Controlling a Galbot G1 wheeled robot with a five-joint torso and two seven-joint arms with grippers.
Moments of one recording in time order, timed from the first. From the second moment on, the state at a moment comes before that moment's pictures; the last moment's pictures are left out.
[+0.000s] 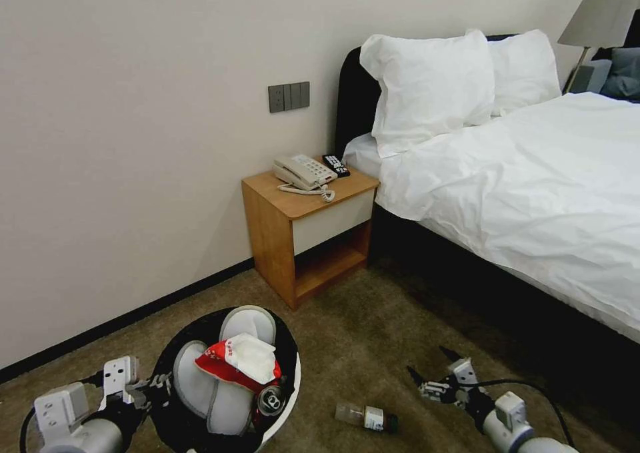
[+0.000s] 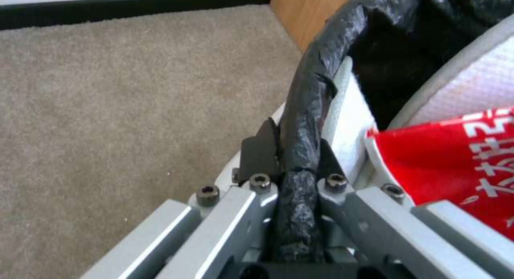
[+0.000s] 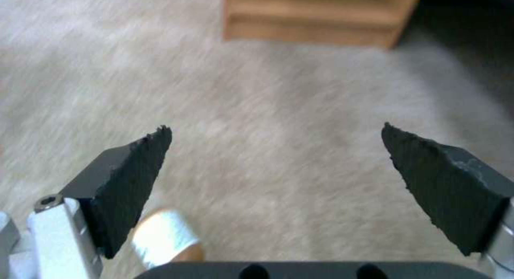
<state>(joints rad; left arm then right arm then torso) 1.73 -1.14 -0.83 -2.44 -1.04 0.72 -0.47 -1.34 0.92 0.33 1.62 0.34 -0.01 -0.36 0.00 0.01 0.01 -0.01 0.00</state>
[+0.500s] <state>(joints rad) 1.72 -1.15 -0.83 -2.44 -1.03 0.72 -0.48 -1.11 0.93 0.11 1.35 0.22 0.05 -0.49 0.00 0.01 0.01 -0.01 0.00</state>
